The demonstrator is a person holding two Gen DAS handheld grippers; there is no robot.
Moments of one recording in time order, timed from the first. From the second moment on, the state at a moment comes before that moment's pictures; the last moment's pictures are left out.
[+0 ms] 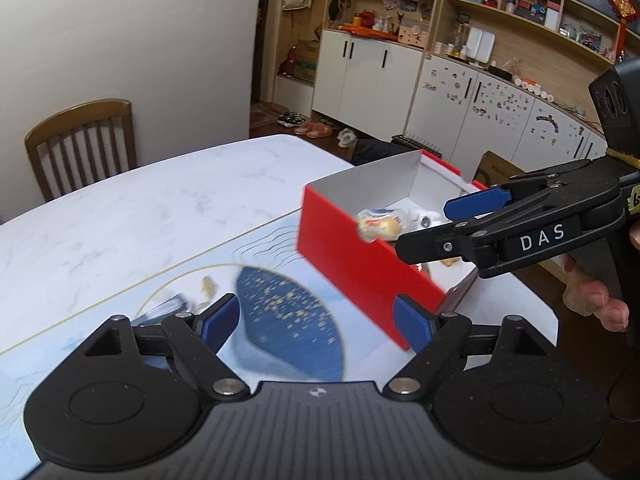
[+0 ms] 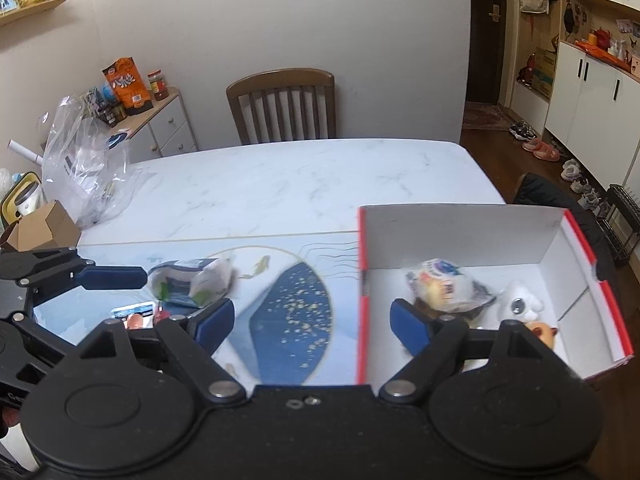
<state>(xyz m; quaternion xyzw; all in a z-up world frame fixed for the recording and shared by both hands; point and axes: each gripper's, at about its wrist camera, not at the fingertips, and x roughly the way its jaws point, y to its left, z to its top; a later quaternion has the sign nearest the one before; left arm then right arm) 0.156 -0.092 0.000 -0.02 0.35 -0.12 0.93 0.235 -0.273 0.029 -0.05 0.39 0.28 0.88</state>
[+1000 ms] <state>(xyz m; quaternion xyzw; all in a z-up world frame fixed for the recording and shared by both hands) 0.121 0.031 -0.091 -0.04 0.43 -0.01 0.90 0.218 -0.157 -0.018 -0.09 0.40 0.30 0.86</state>
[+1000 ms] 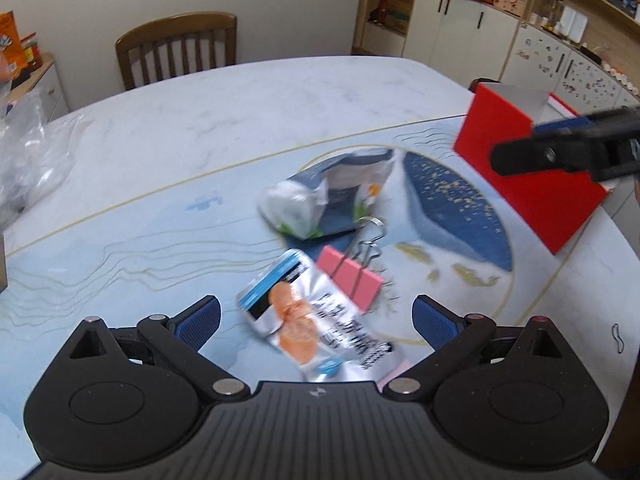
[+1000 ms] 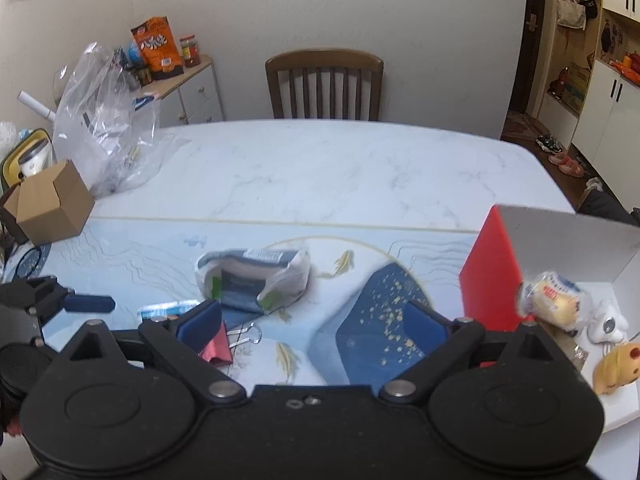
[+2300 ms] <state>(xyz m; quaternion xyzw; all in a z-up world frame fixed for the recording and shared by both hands) 0.145 0.040 -0.135 -0.06 0.44 0.00 0.90 0.132 -0.083 -0.110 -0.18 0.45 0.37 0.79</state>
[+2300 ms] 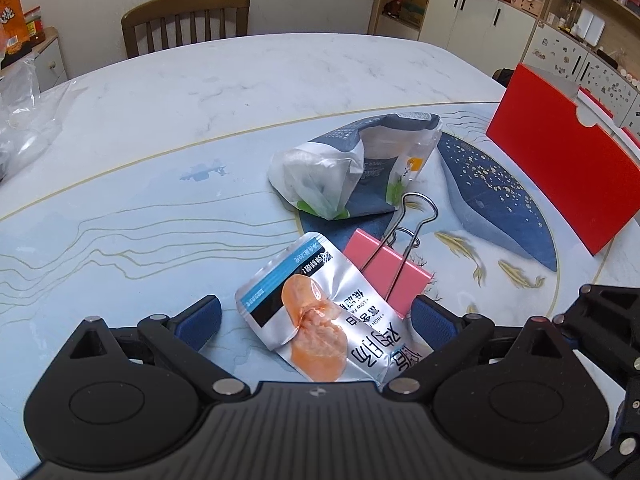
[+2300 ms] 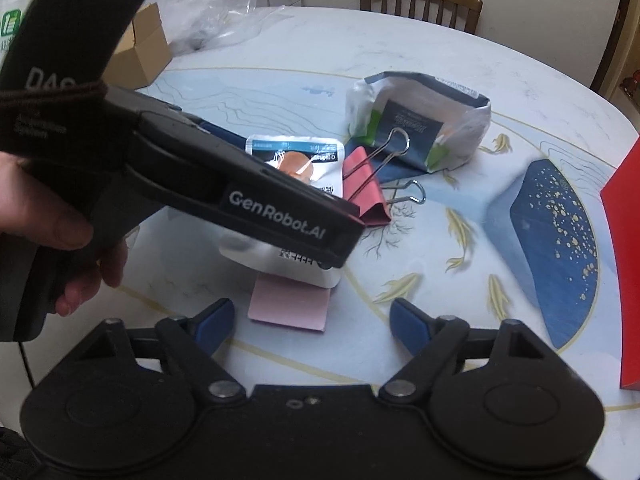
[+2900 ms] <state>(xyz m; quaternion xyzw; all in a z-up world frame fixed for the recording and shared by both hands) 0.137 0.020 -0.136 0.00 0.43 0.01 0.90 0.125 -0.074 -0.108 -0.19 0.43 0.37 0.80</state>
